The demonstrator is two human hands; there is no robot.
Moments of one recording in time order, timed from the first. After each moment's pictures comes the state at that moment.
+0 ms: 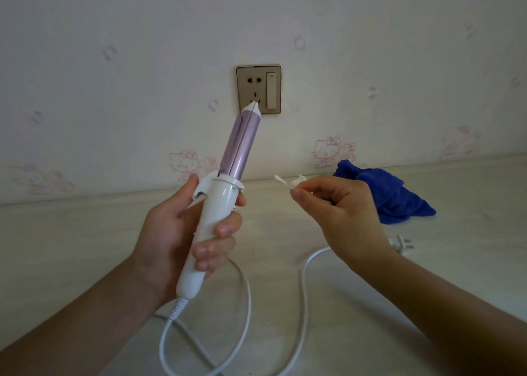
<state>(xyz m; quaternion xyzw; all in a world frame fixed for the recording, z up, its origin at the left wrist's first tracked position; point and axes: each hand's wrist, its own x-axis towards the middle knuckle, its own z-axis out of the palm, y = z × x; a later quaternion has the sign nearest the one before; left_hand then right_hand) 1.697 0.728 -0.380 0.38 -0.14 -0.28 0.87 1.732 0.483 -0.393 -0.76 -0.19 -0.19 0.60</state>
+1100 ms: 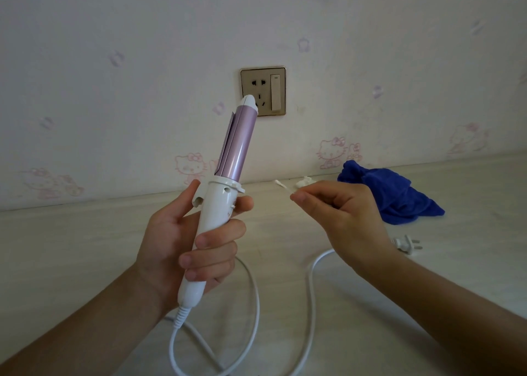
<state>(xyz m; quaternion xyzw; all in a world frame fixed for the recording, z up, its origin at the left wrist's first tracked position) 1.695 0.726 -0.380 0.25 -0.20 -0.38 0.87 1.728 0.485 -0.392 -0.75 -0.21 -0.16 0.61</state>
